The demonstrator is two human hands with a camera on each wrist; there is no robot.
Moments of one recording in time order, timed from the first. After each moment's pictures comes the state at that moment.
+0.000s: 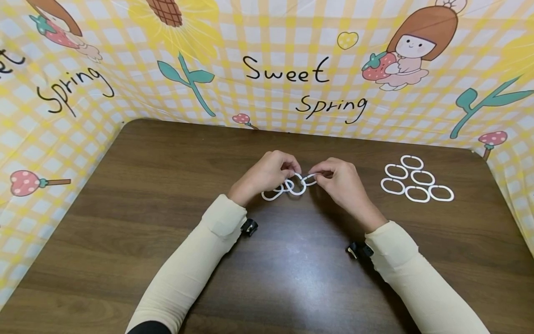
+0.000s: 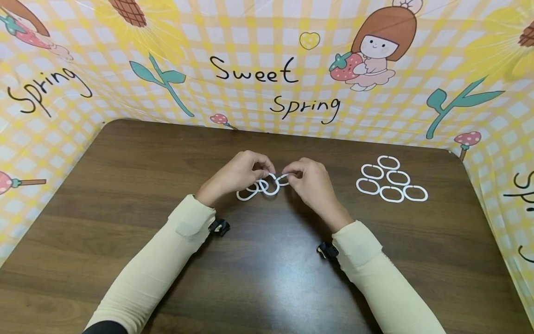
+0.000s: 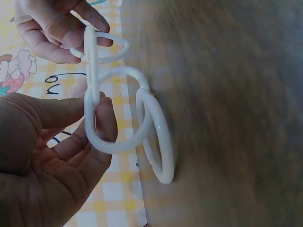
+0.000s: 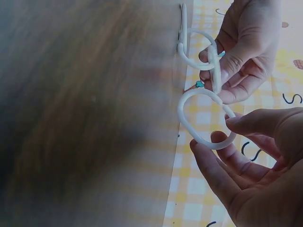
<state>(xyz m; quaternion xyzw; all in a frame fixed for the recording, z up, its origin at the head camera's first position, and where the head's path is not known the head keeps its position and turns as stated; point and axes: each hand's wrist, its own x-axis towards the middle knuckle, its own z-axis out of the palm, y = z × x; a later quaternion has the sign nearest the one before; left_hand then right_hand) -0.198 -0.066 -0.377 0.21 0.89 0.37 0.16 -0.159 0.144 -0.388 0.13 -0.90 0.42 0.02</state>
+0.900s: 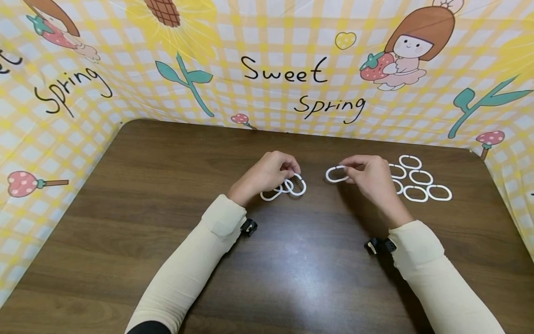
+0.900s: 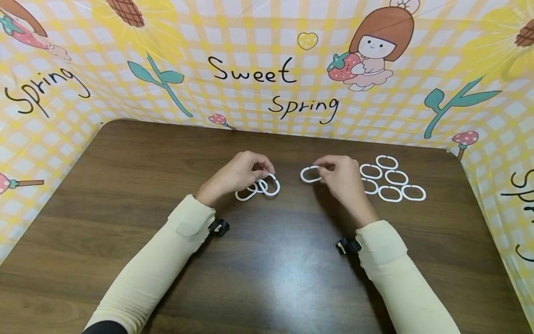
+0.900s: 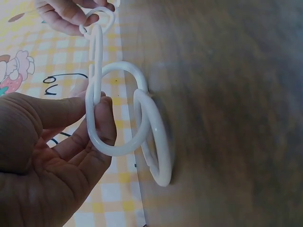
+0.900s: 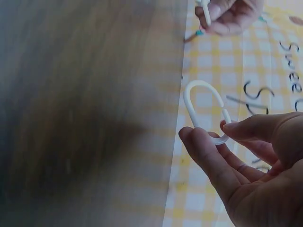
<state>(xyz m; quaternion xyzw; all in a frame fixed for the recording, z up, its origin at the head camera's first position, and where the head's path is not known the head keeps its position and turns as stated) -0.197 -0.065 -0.378 0.20 0.89 0.37 0.17 -0.164 0.199 -0.377 0.02 -0.90 0.43 0.00</state>
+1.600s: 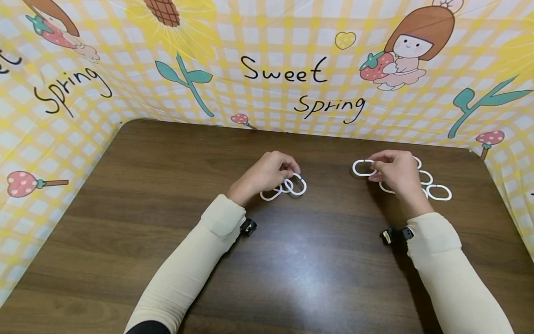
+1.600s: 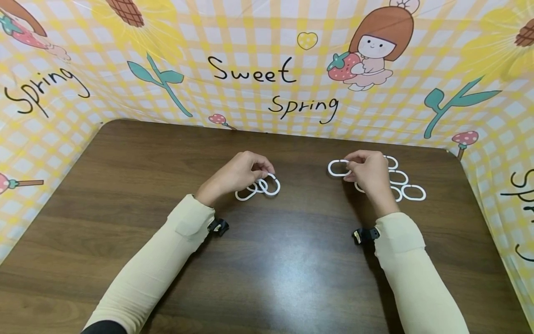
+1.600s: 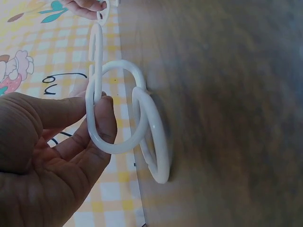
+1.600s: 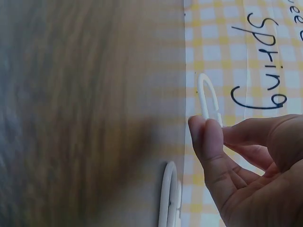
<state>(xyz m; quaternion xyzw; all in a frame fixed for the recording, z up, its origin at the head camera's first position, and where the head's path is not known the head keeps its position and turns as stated) -0.197 -0.065 -0.378 0.20 0.89 0.37 0.18 -0.183 0.257 -0.387 -0.06 -0.86 0.50 -0.03</state>
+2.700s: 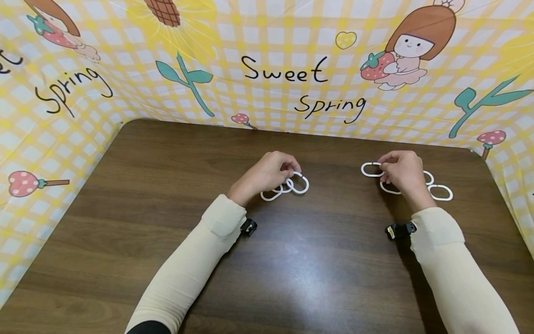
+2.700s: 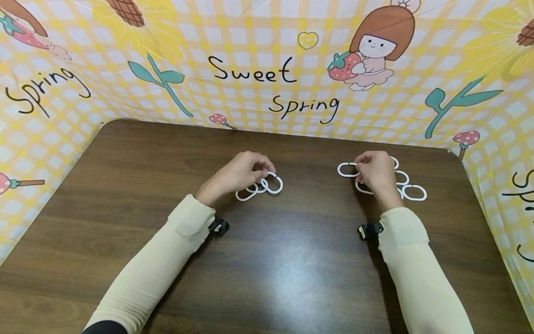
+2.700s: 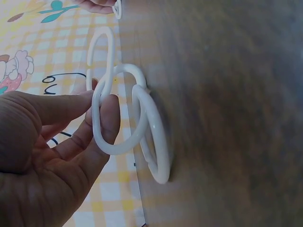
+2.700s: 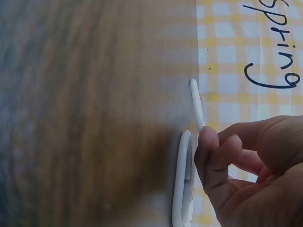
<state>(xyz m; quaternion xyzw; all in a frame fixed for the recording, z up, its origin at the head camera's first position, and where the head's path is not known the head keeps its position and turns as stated) -0.198 -0.065 -0.379 0.20 0.89 0.36 0.18 -0.192 0.273 -0.395 -0.08 -0.91 0.40 -0.04</state>
